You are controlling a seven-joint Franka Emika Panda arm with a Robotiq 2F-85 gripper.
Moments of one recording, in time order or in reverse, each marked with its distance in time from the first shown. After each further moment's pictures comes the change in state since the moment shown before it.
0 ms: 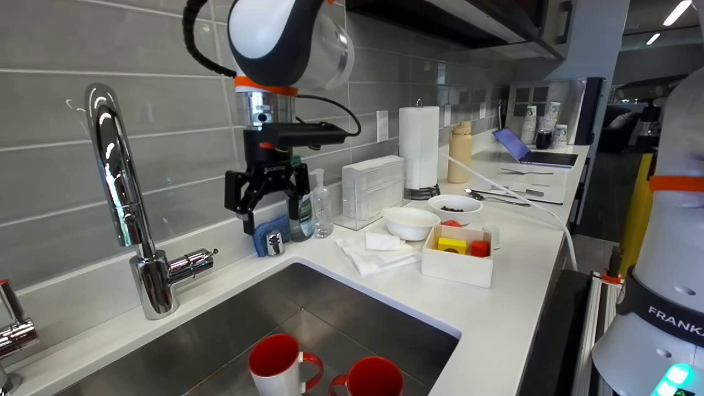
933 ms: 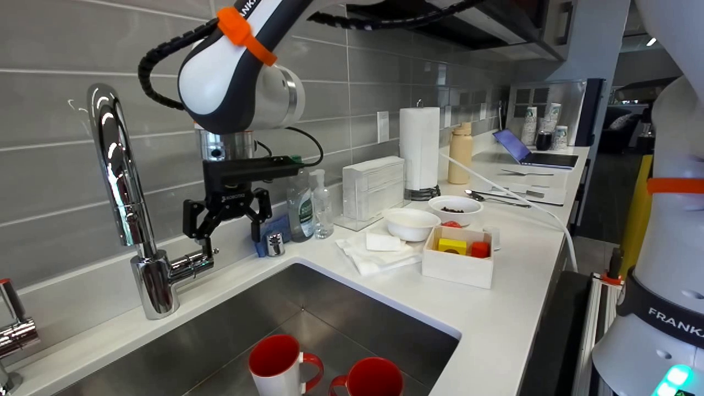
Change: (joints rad) arm 0.107 0.287 -0.081 0.286 -0.038 0.028 0.096
